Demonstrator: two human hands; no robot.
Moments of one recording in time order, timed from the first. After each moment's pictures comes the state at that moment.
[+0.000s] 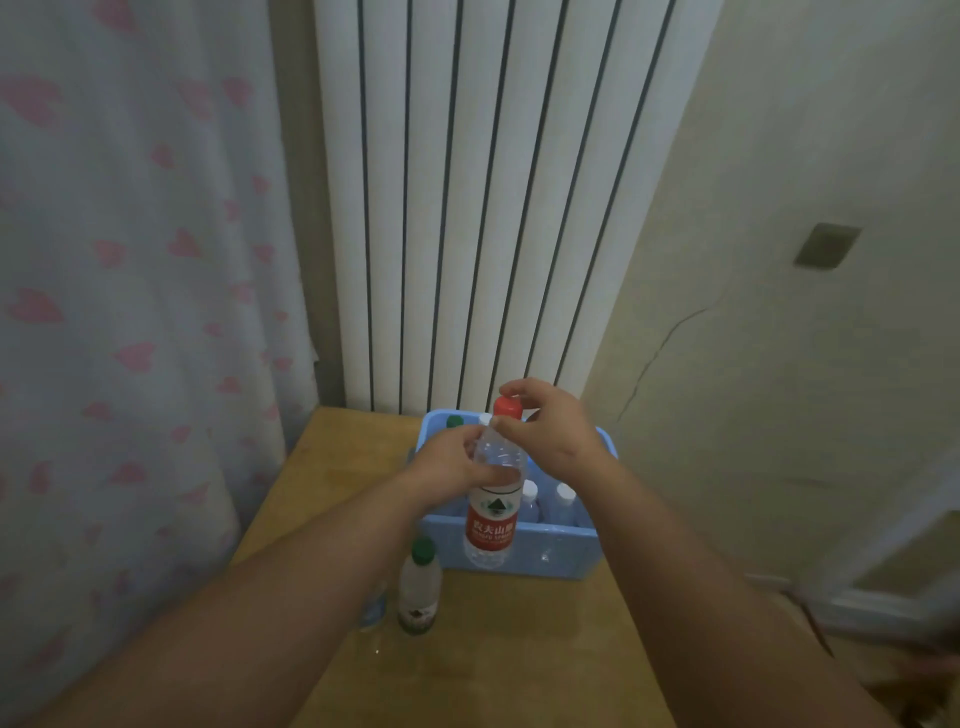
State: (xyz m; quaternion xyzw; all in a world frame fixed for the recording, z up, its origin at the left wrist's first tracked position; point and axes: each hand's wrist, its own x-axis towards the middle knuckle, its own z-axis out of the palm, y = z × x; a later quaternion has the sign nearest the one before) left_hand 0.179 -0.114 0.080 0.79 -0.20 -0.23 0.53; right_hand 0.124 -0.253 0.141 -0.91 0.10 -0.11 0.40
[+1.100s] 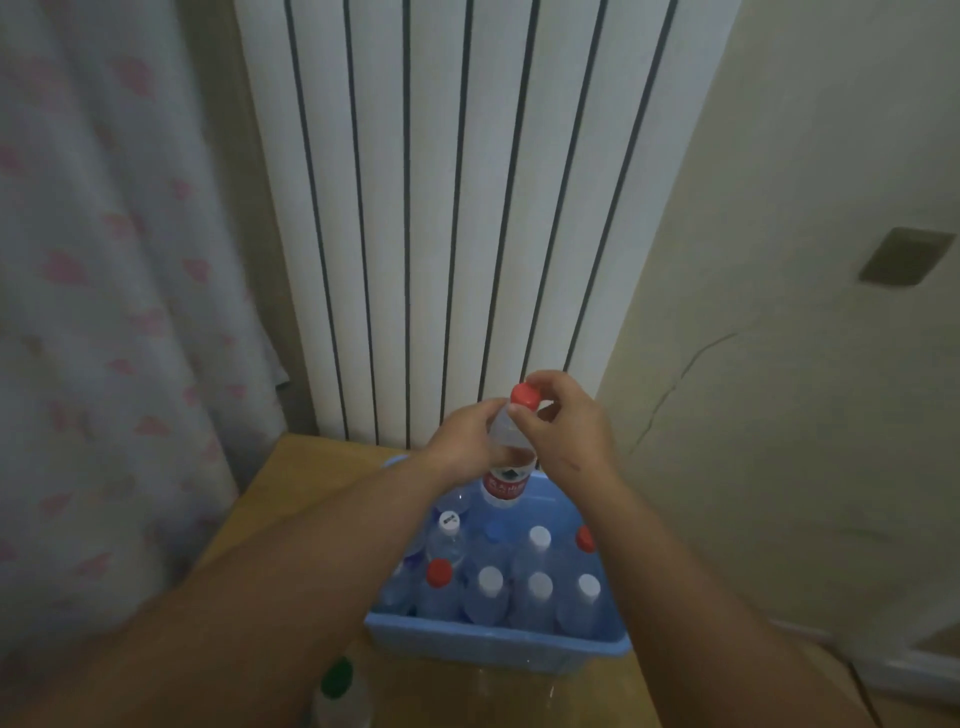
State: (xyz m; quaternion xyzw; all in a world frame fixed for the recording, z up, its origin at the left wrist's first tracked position) left_hand 0.306 -0.255 0.090 0.82 -0.23 -0.16 0.49; right_hand 0.239 -0.376 0.127 -0.88 0.13 -0.20 0.40
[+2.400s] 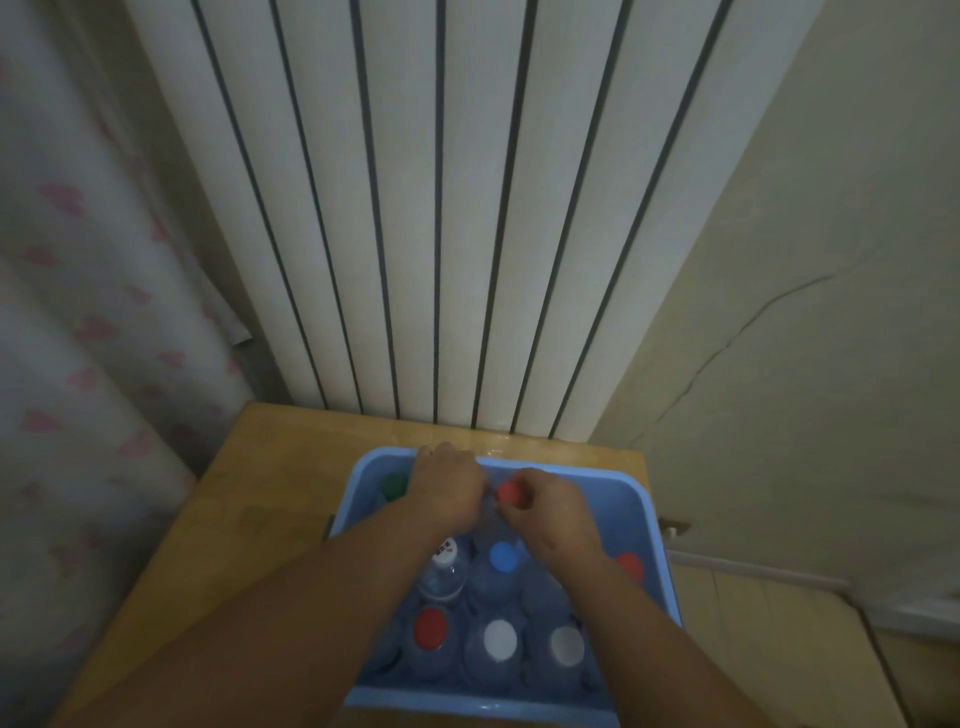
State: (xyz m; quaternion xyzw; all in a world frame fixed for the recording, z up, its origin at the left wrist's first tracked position) left_hand 0.397 -0.285 -0.062 0.94 -0.32 -0.13 -0.09; right_hand 0.312 -0.405 -0.042 -0.92 0.20 0.07 0.34
